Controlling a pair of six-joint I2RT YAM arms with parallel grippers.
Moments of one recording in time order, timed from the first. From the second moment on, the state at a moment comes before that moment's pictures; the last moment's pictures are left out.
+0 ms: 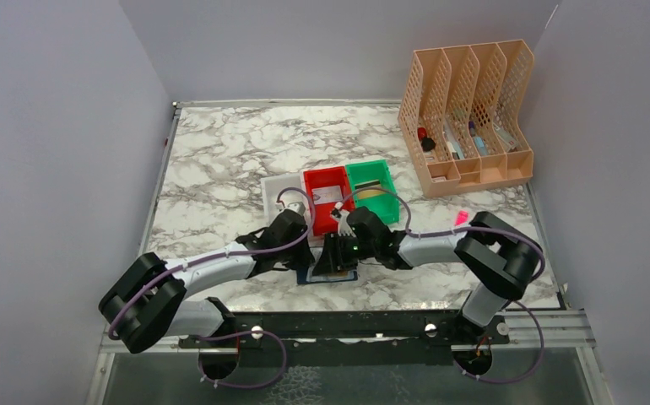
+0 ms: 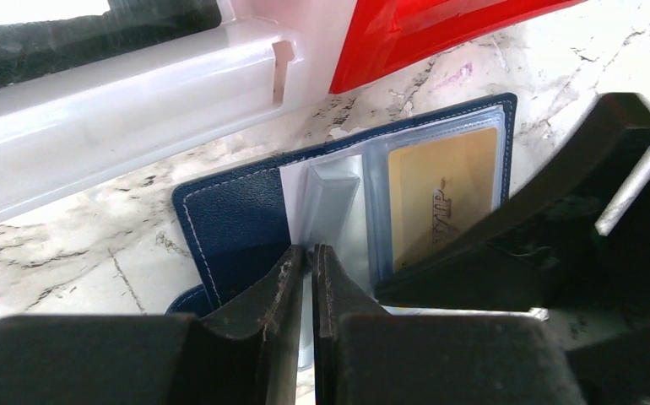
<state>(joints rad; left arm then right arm) -0.77 1.26 0.49 -0.11 0.02 -0.78 0.93 1.70 0.67 0.37 -0.45 0.78</state>
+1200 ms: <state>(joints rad) -0.77 1.15 0.71 -0.22 0.05 -0.69 0.94 1.61 0.75 0.04 -0.11 0.79</state>
